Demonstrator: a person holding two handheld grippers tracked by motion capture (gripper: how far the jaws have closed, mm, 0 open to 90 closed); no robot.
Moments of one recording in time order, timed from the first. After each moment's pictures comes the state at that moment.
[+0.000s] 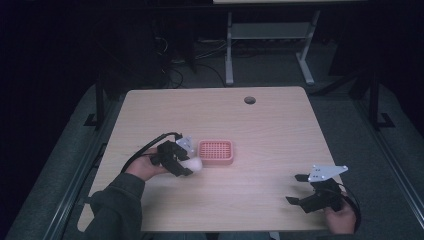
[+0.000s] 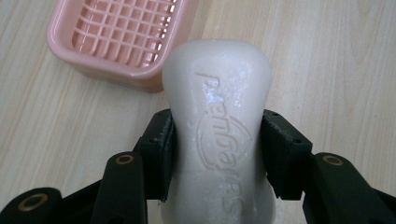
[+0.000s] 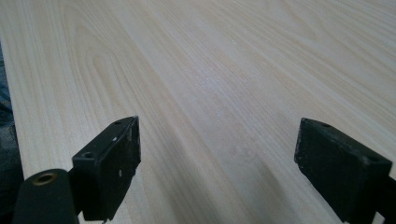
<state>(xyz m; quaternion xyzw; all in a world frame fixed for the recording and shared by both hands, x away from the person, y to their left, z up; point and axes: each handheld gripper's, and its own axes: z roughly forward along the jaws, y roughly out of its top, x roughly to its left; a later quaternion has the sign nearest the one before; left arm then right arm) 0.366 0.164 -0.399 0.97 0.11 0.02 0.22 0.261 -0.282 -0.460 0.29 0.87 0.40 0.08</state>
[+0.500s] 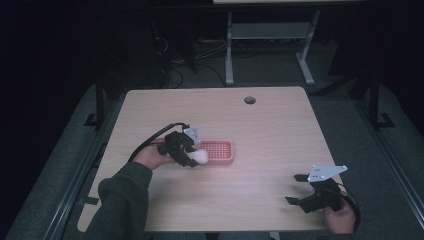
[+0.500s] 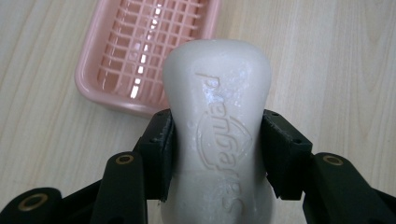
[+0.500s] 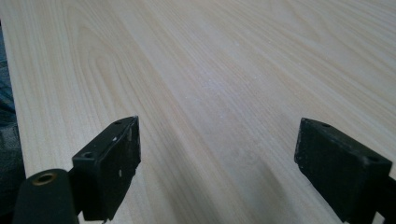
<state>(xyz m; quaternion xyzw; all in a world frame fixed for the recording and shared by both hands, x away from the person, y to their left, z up) 0.392 0.145 -0.391 0.97 0.10 0.01 0.22 0.261 -0.281 -0.461 0.28 0.87 0.40 0.08</state>
